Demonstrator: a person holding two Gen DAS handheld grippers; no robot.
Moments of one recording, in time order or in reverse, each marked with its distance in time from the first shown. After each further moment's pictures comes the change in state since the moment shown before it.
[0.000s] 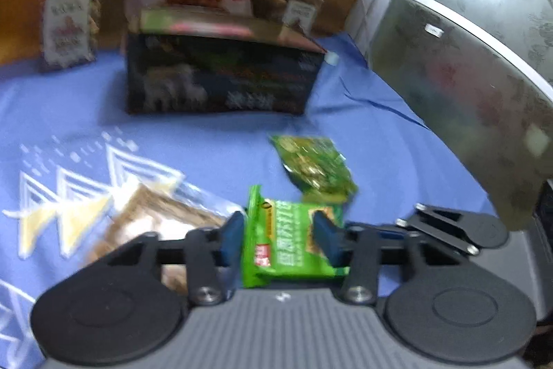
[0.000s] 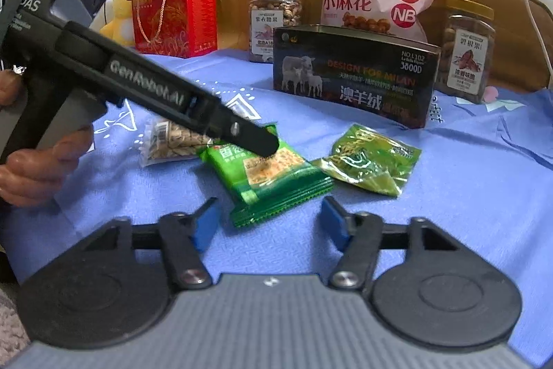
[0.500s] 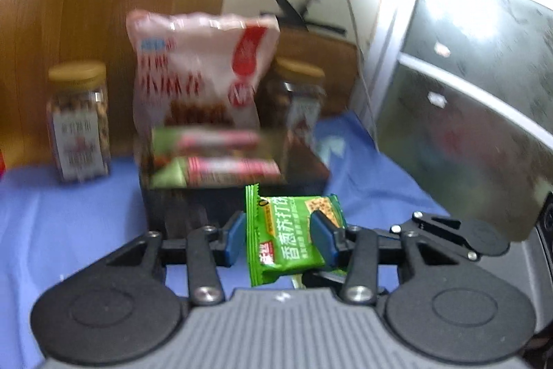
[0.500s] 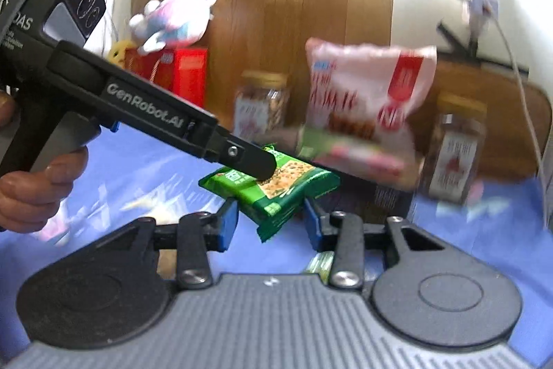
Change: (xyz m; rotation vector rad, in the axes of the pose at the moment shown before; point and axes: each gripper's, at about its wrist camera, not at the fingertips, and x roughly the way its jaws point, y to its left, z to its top) left arm -0.029 -0.012 0.087 0.067 -0.235 0.095; right arm 0.001 -0.022 0.071 -0.088 -0.242 -0.044
